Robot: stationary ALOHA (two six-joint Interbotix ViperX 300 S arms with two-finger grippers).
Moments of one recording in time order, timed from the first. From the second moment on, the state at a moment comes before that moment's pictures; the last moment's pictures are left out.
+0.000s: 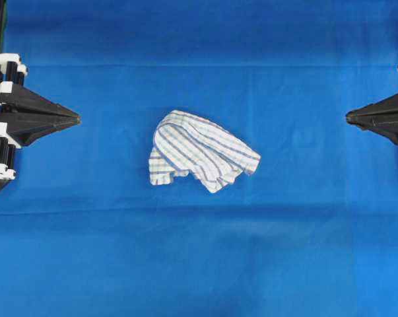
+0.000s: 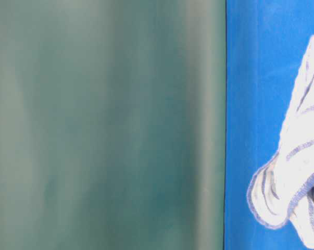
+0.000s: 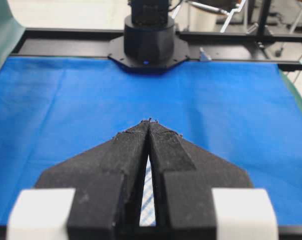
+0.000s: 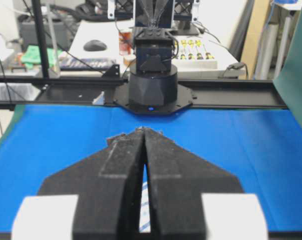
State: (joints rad) left arm 0.00 -0.96 1.17 0.00 -0.29 0.00; right arm 0.00 -0.96 1.17 0.00 -0.29 0.00
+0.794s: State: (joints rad) left arm -0.03 -0.70 1.00 -0.03 -0.09 0.00; right arm 0.00 -0.65 0.94 0.00 0.04 0.03
